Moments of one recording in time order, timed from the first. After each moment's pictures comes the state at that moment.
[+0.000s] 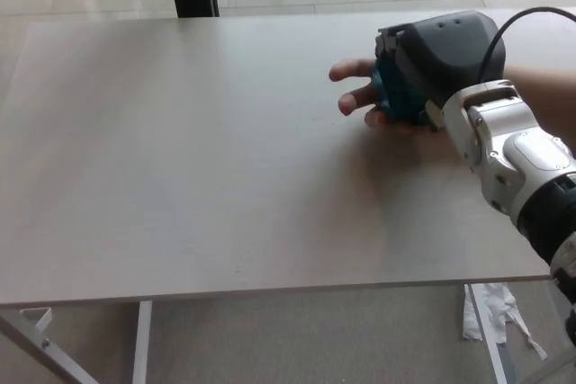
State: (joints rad) left_arm -0.01 0.72 0.33 1.29 -0.10 -0.12 -0.17; right_arm -0.95 -0.28 0.63 1.02 -0.87 0.05 -0.32
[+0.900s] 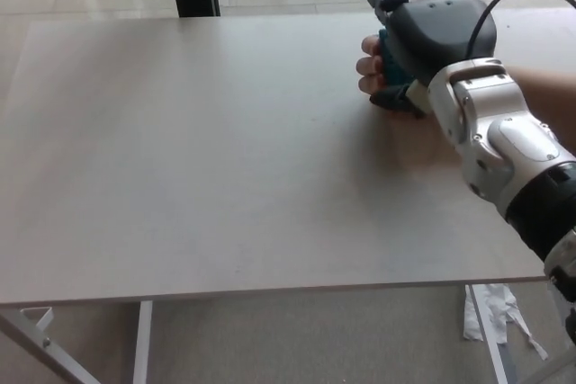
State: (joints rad) left_arm -0.01 0.72 0.33 1.29 -0.10 -0.12 -0.17; right_arm -0.95 -0.30 0.60 0.75 -0.86 0.19 -0.11
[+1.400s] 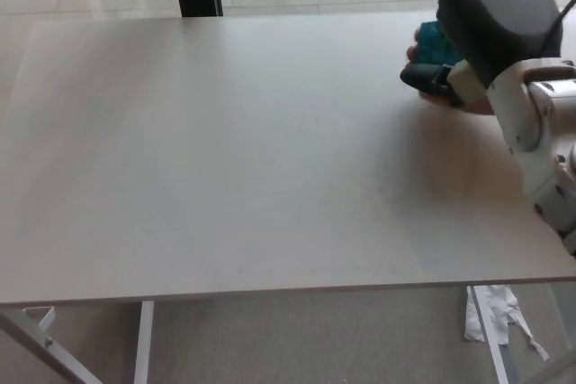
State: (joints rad) left_arm -0.01 0.72 0.33 1.29 -0.10 -0.12 -0.17; right_arm -0.65 -0.44 0.33 0.28 -0.83 0.18 -0.04
